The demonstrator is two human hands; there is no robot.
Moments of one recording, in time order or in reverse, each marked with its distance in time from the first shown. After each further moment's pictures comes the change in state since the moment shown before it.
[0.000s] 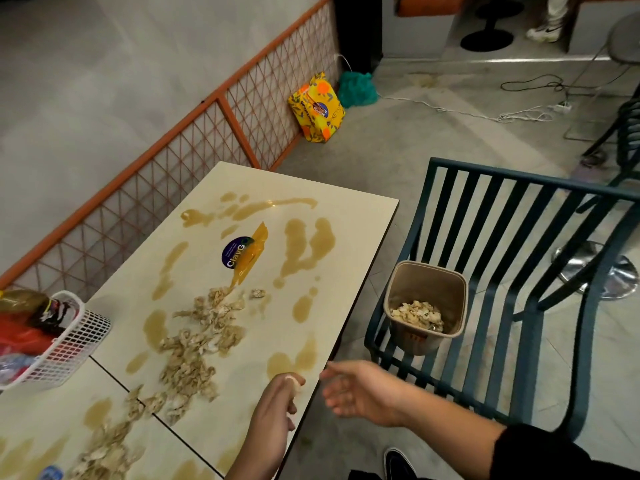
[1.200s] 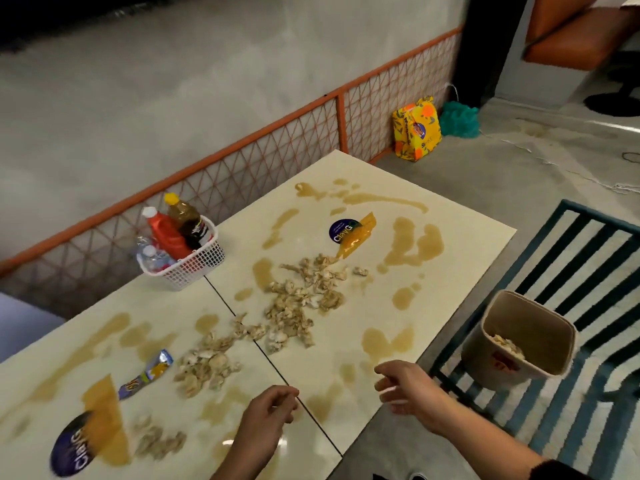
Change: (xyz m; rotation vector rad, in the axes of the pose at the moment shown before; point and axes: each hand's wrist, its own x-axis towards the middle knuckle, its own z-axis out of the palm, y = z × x) left_hand -0.059 -0.132 -0.177 -0.107 0.136 -0.066; right_hand 0.040 0.053 0.119 -0.481 0.401 -0.023
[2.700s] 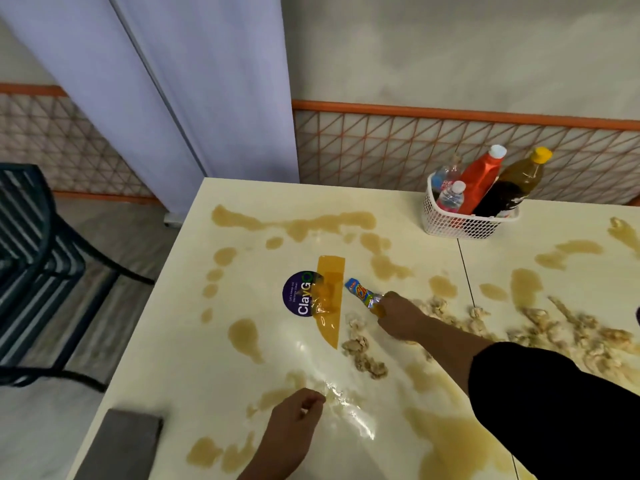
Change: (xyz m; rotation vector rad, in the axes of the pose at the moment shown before) left_hand -0.066 -0.275 -0.205 -0.367 0.495 -0.226; right_hand 0.157 -0.042 0.505 -1.847 -0.374 -0.636
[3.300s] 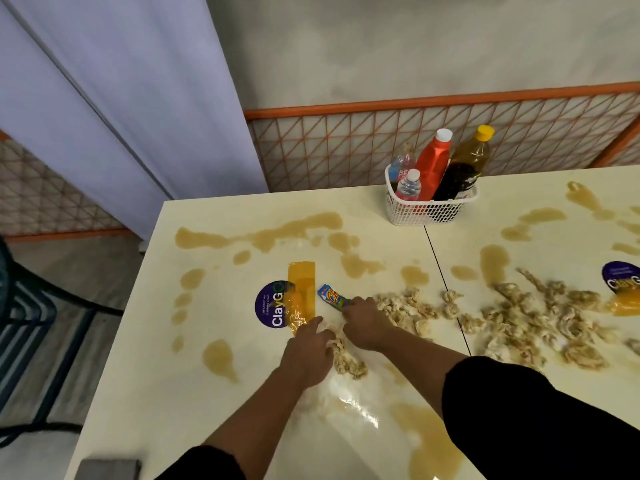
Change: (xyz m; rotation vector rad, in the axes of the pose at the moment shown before) left_hand 0.127 0.074 0.040 0.891 -0.114 0.404; right_hand -0.013 -0.016 0.023 -0.065 0.150 -0.116
